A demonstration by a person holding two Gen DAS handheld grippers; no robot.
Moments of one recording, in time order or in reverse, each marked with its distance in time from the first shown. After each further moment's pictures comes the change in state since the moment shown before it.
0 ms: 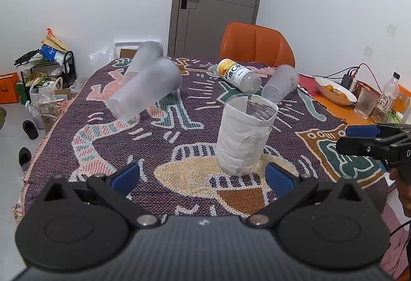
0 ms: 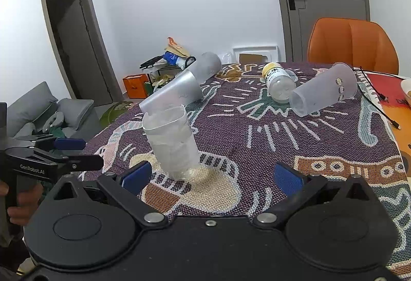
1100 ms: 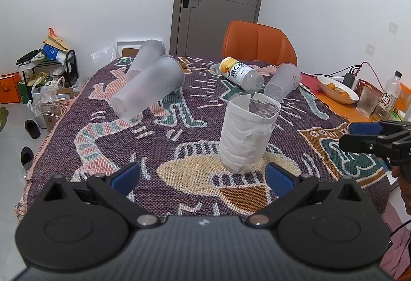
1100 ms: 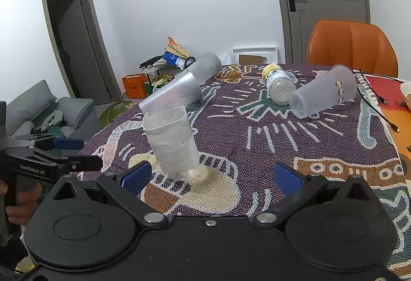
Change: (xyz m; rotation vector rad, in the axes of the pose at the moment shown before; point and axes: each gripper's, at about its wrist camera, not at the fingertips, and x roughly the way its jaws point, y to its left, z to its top) left arm -0.001 0.002 -0.001 0.000 0.006 0.009; right arm 0.000 0.000 0.002 -0.008 -0.004 -0.005
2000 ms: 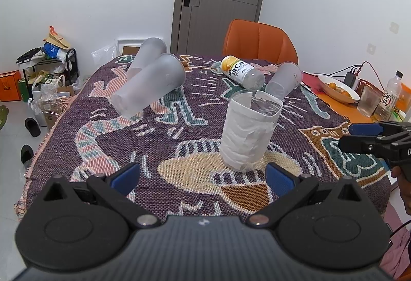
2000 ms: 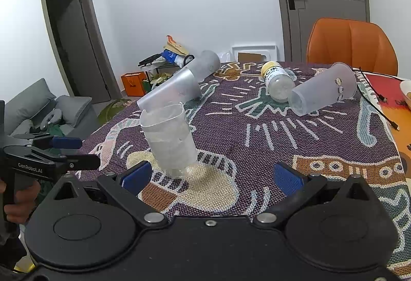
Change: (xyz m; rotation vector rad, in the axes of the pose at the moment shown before) left arm 0.001 0.002 -0.003 -0.005 0.002 0.001; right arm 0.002 -0.001 -0.003 0.003 0.010 -0.003
